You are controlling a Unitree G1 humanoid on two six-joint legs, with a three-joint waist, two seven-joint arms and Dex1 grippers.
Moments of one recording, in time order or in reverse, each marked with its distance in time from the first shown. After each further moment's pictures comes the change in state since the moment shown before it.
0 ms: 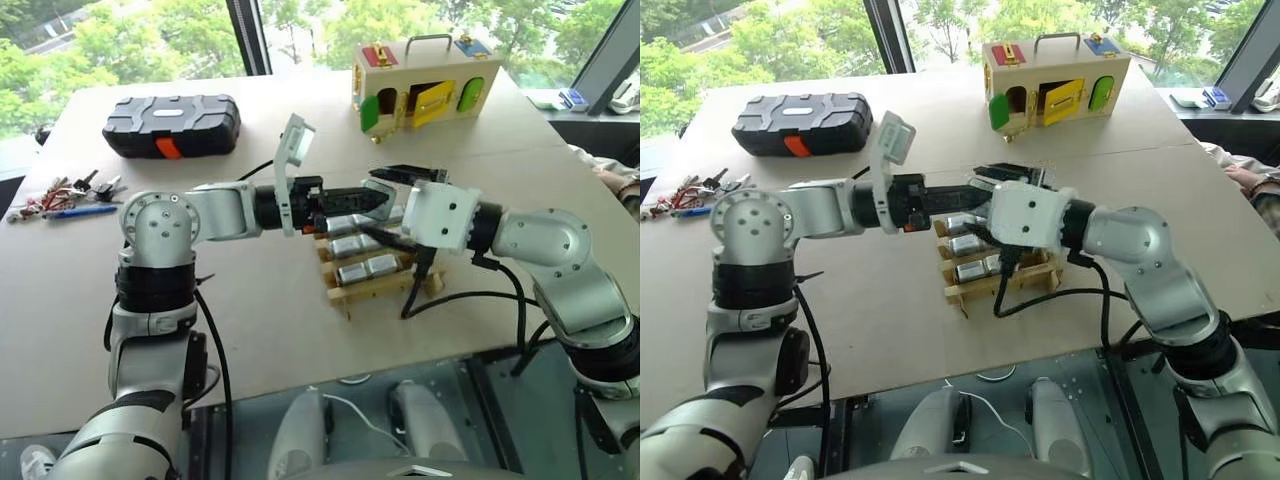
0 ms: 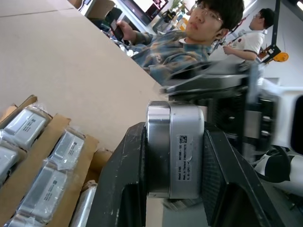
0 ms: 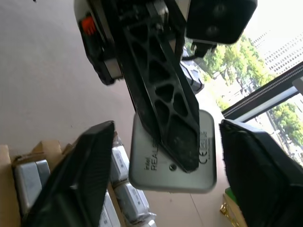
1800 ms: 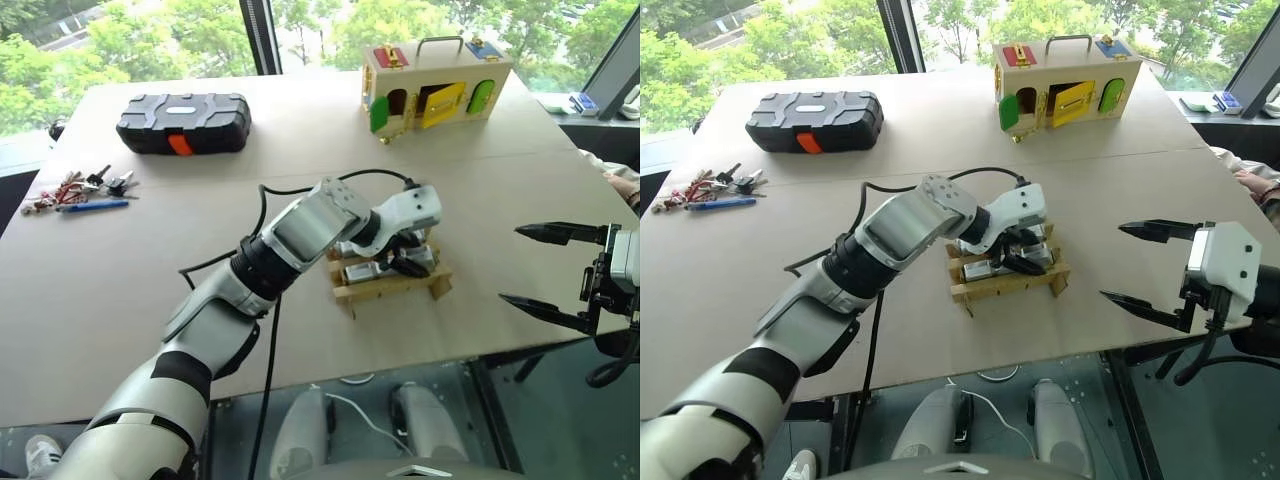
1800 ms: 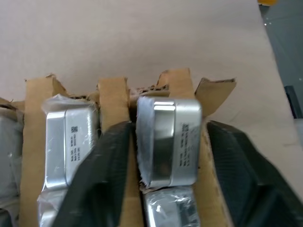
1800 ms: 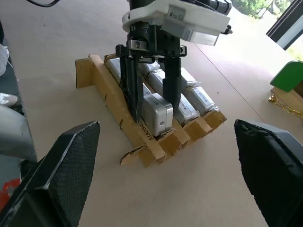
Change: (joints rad) left arm -0.244 -0.189 -0.675 0.076 0.978 -0.312 -0.491; right arm 0.644 -0.339 -0.707 0.060 0.534 -0.113 0.375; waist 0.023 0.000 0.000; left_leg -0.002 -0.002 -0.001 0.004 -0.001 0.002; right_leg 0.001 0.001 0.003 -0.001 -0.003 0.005
